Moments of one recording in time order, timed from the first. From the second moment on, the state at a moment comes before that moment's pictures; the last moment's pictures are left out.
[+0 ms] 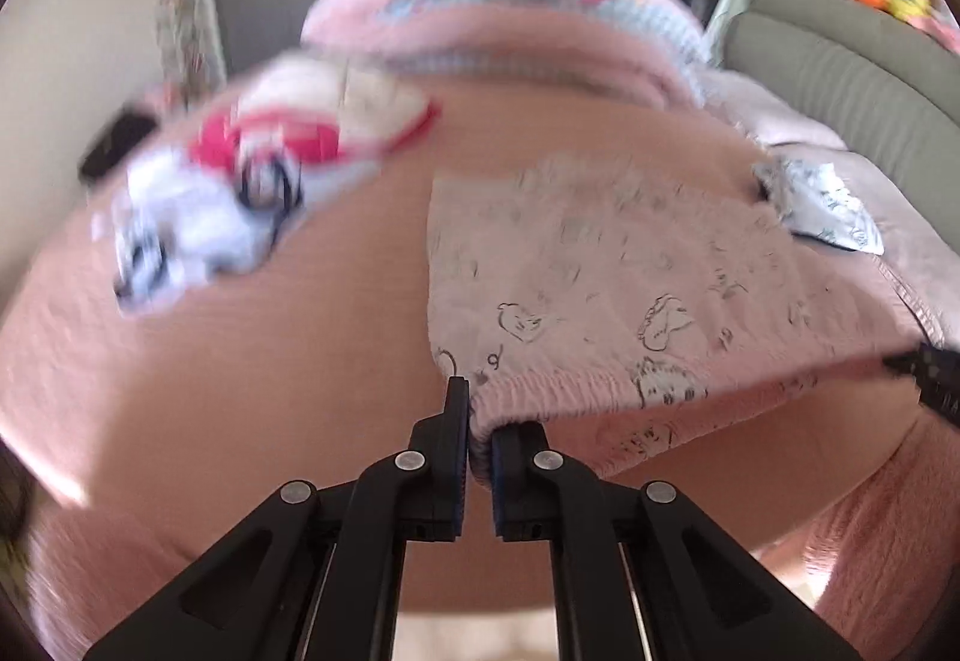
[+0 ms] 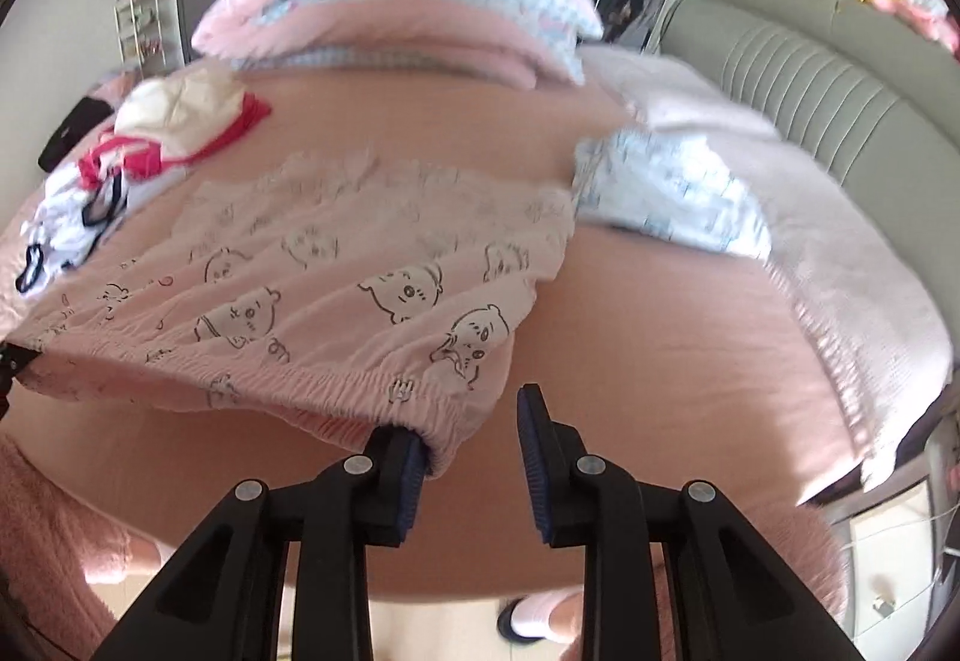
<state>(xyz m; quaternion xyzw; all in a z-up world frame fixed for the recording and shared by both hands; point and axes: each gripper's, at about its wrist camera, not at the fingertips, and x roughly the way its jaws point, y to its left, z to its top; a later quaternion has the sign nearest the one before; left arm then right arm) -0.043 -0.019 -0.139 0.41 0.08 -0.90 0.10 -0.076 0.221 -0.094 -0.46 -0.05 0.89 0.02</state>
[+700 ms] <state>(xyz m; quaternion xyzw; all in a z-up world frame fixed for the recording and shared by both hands) -0.024 -0.001 -0.089 0.38 0.08 -0.92 0.06 -0.061 0.258 -0.071 -0.44 0.09 0.89 -0.07</state>
